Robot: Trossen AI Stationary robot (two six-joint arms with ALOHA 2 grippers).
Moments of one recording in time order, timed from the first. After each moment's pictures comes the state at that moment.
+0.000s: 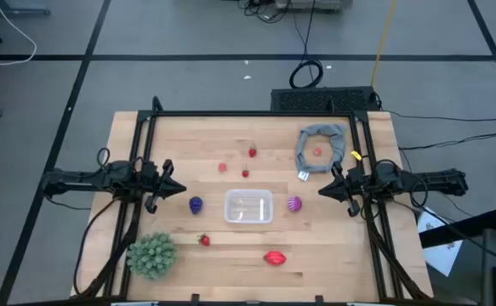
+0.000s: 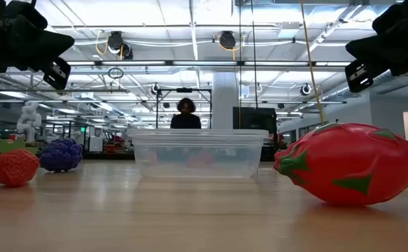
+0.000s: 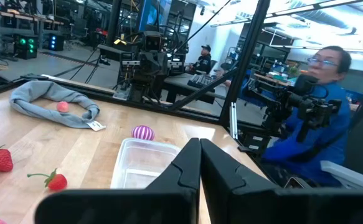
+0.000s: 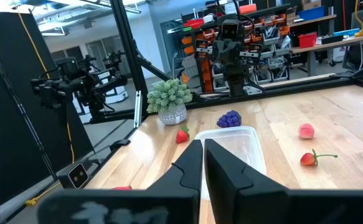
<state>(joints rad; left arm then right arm) -0.04 0.01 0.01 0.07 0.16 -0.27 0.07 0.01 0.01 0.02 -0.13 0.23</state>
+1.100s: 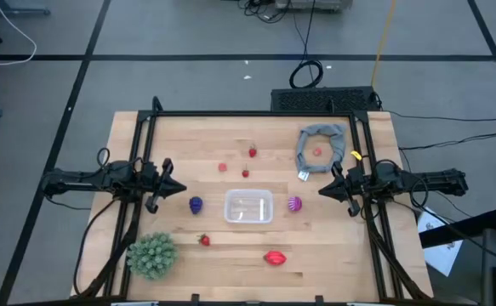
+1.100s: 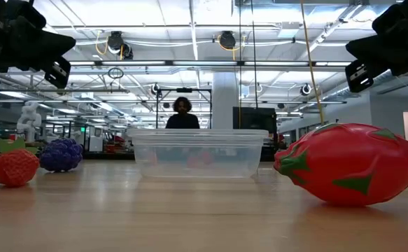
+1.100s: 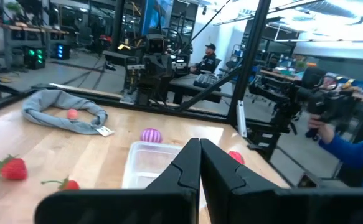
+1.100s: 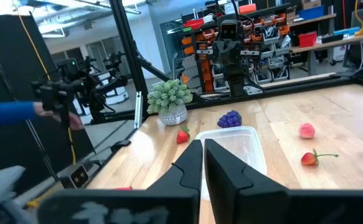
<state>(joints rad) -0.03 0.01 0.01 0.07 0.13 -0.21 0.07 0.01 0.01 0.04 -0.13 0.26</state>
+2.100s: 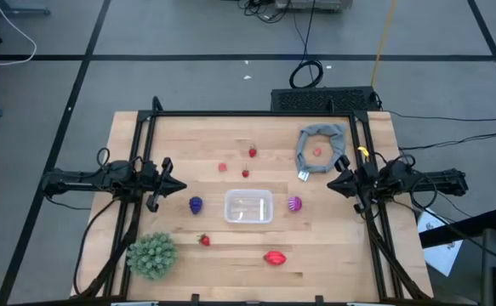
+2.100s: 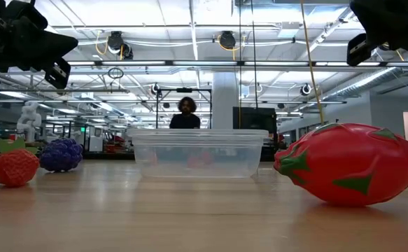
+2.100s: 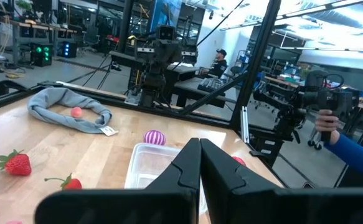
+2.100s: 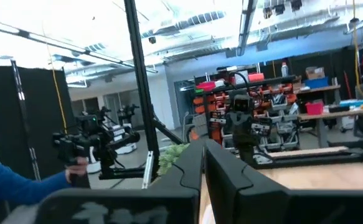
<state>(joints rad) -0.04 0.01 0.01 0.08 0.11 -0.25 0.07 0.01 0.01 0.31 -0.13 0.20</state>
